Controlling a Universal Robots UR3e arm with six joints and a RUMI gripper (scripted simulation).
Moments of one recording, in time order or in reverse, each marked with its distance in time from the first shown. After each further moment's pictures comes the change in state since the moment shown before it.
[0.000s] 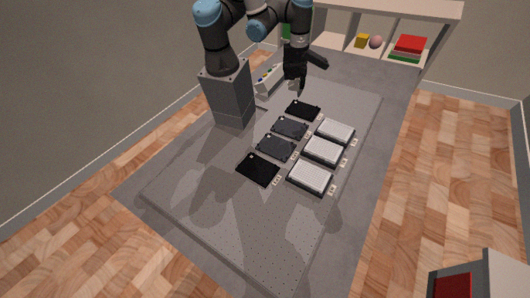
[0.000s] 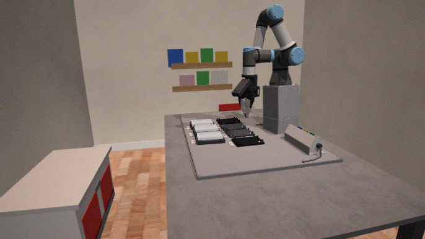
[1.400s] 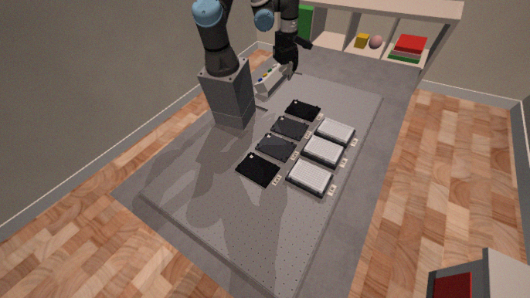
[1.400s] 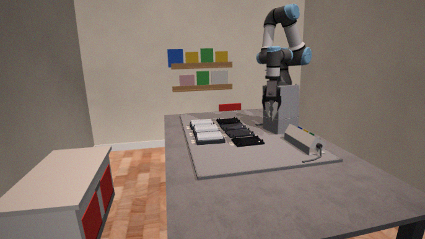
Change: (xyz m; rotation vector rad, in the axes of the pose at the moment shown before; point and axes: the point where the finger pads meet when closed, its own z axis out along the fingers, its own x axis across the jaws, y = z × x) arm -0.132 0.026 0.001 -0.017 -0.002 -0.437
